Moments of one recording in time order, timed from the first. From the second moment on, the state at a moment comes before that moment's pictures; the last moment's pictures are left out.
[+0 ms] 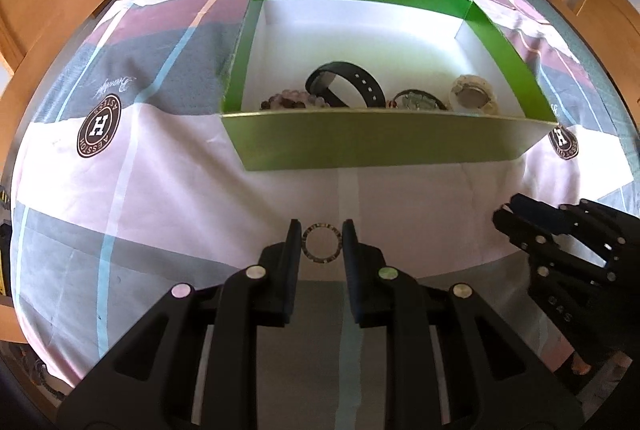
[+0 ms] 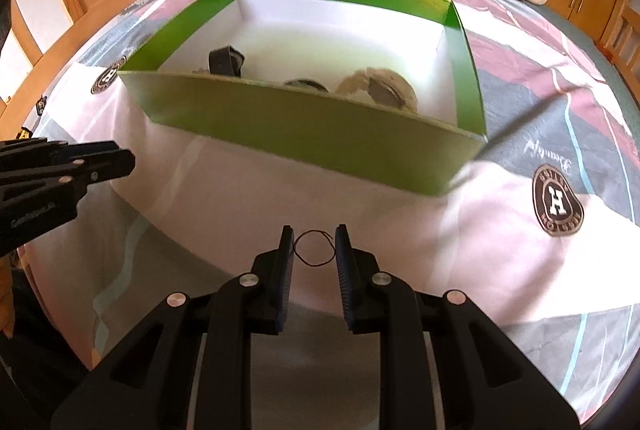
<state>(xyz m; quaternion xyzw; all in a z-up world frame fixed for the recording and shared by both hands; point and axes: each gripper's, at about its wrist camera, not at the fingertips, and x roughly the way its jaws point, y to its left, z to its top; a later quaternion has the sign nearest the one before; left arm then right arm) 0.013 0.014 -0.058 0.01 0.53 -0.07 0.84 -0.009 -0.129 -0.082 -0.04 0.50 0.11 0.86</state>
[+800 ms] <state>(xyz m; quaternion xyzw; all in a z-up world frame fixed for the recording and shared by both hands) 0.018 -0.001 -0.100 0.05 0.57 -0.05 0.82 0.003 -0.127 -0.086 -0.04 0.52 0.08 0.85</state>
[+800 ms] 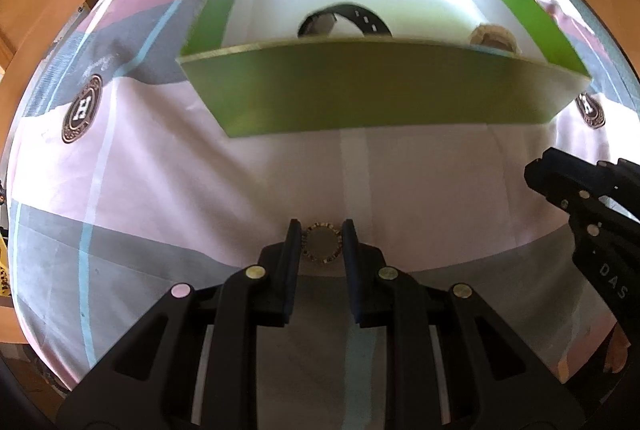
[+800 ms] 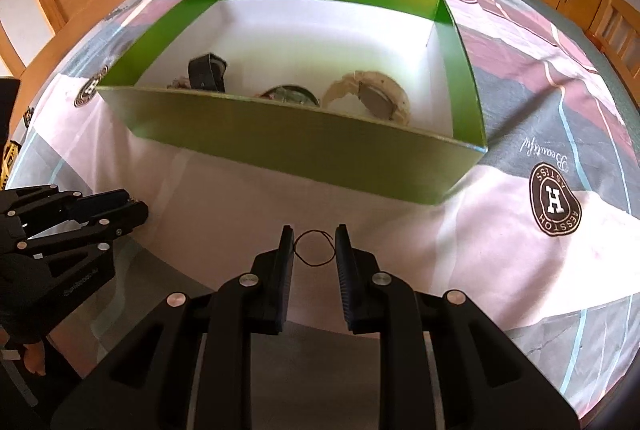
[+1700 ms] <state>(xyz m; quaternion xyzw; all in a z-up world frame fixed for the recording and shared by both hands) 0.016 -0.007 -0.103 0.06 0.57 -0.05 0.82 0.007 -0.122 -0.096 -0.06 0.53 0.08 0.84</state>
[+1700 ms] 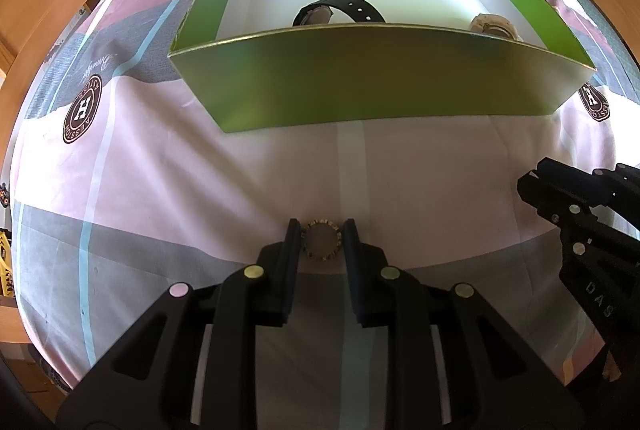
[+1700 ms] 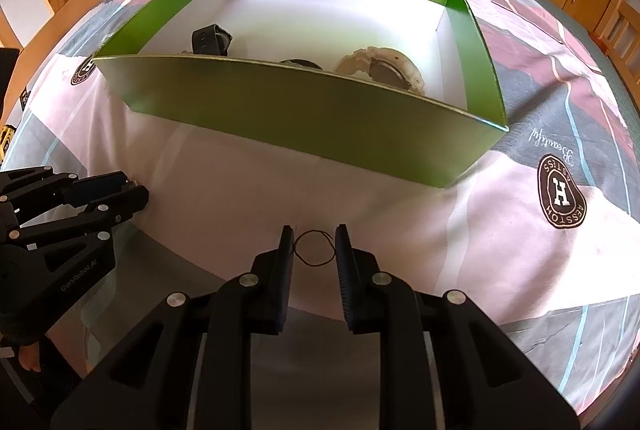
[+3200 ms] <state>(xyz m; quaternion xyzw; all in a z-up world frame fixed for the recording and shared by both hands) 0.011 -0.008 -0.083 0.05 0.54 -0.05 0.84 0.006 -0.128 -0.096 -0.06 0.53 0.10 0.84</state>
